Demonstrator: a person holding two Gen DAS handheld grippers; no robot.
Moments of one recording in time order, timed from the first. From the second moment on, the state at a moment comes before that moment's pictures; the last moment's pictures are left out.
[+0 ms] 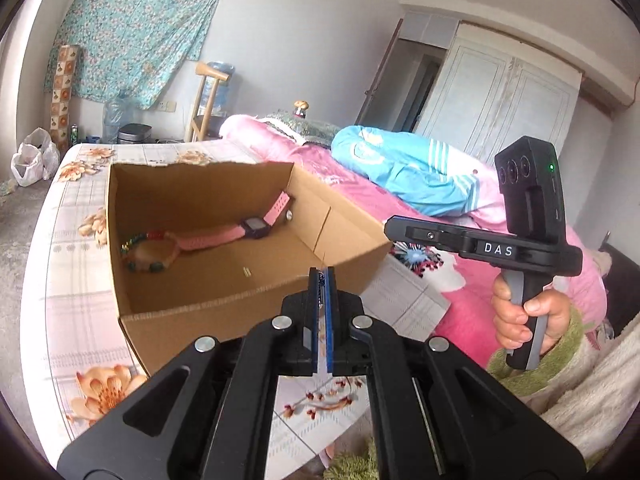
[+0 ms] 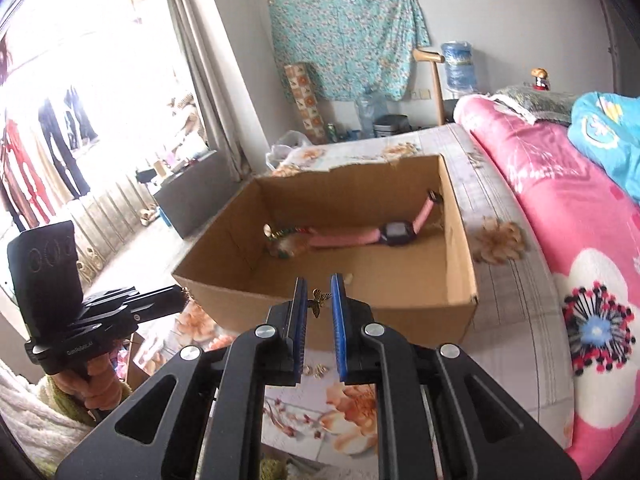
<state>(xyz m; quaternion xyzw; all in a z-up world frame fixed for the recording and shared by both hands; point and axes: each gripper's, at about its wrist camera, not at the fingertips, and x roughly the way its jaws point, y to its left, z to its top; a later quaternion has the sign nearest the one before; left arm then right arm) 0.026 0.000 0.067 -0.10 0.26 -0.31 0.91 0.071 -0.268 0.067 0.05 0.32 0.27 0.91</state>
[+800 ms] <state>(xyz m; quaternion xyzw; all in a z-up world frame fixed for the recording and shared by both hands) 0.181 0.005 0.040 -0.12 0.44 -0.20 0.87 0.219 -0.216 0.038 0.06 0.46 0.23 0.86</state>
